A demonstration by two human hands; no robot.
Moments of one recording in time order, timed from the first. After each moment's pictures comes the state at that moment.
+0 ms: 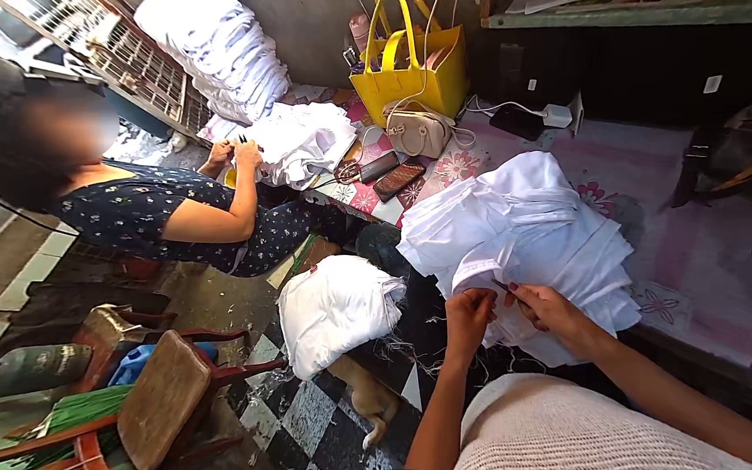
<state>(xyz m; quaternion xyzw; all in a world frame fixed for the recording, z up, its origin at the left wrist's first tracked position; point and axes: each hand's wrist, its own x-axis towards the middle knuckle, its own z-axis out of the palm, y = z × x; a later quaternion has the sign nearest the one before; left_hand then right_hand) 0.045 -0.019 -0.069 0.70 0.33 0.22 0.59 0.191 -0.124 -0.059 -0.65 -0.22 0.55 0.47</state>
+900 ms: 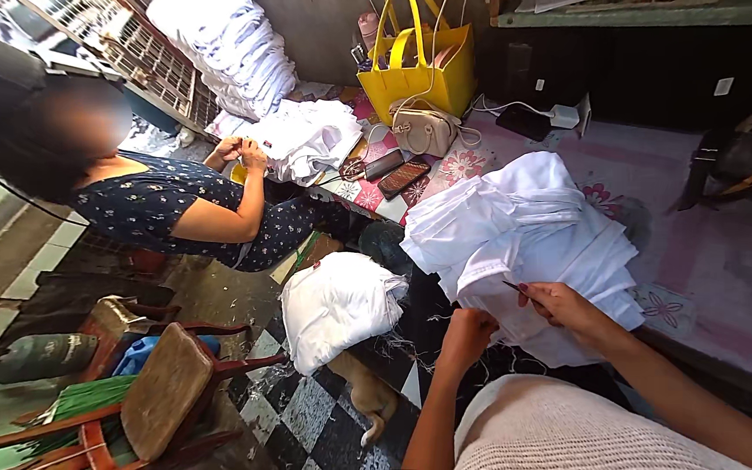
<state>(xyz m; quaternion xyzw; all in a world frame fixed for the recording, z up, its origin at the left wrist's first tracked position) 0.019 -0.013 -0.065 0.83 0.27 -0.03 0.49 0.210 -0.130 -0.064 -0.68 -0.24 0.55 0.43</state>
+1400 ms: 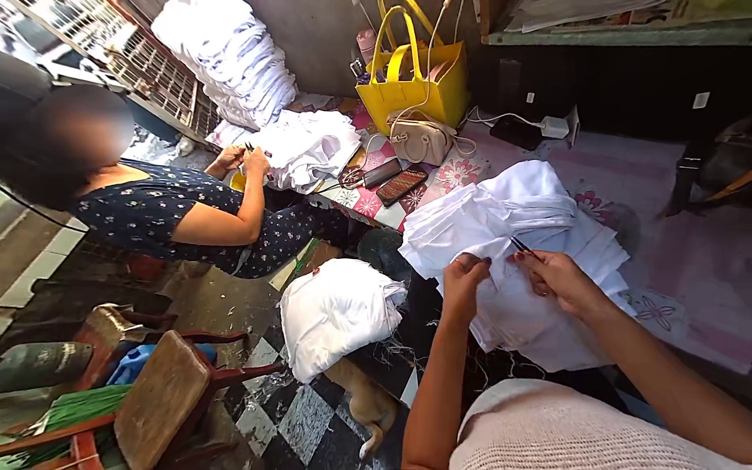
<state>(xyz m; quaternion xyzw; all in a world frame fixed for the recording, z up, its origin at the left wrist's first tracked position) 0.093 0.016 -0.041 0.53 0.33 0.27 0.73 0.230 -0.099 -0.046 -0.62 -0.17 0.47 0.61</state>
